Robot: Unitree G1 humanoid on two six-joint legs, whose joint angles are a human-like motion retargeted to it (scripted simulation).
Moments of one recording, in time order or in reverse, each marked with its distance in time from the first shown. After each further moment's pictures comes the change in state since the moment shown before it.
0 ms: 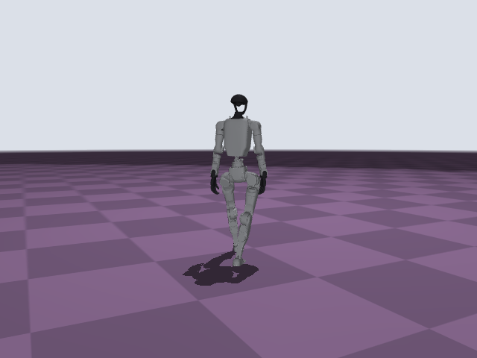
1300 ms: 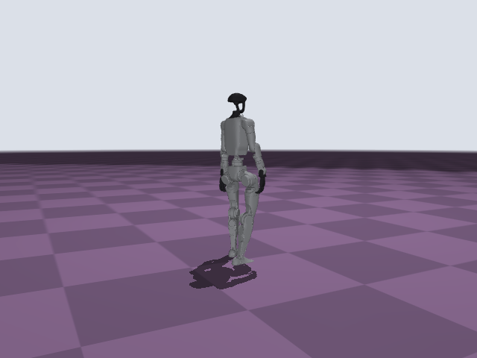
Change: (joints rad) left arm -0.050 0.007 -0.017 -0.034 -0.052 -0.043 0.125; right arm -0.002 -0.038 -0.143 0.016 0.089 0.038 0.041; waist -0.063 -0.069 -0.066; left_leg 0.134 0.057 0.098 0.248 0.010 0.269; right_leg -0.149 -0.157 -0.168 -0.001 0.078 0.023
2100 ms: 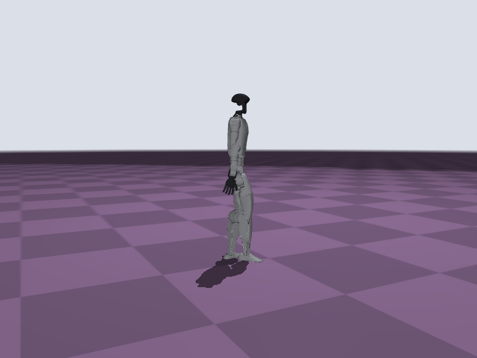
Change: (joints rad) left arm 0.015 0.134 0.053 0.034 0.060 0.039 -0.010; right arm 0.088 0.002 -0.063 0.155 0.086 0.004 -0.069; waist -0.086 -0.008 0.046; left_leg 0.299 -0.118 0.231 -0.231 -0.226 0.058; right_leg -0.166 0.018 -0.358 -0.067 0.097 -0.112
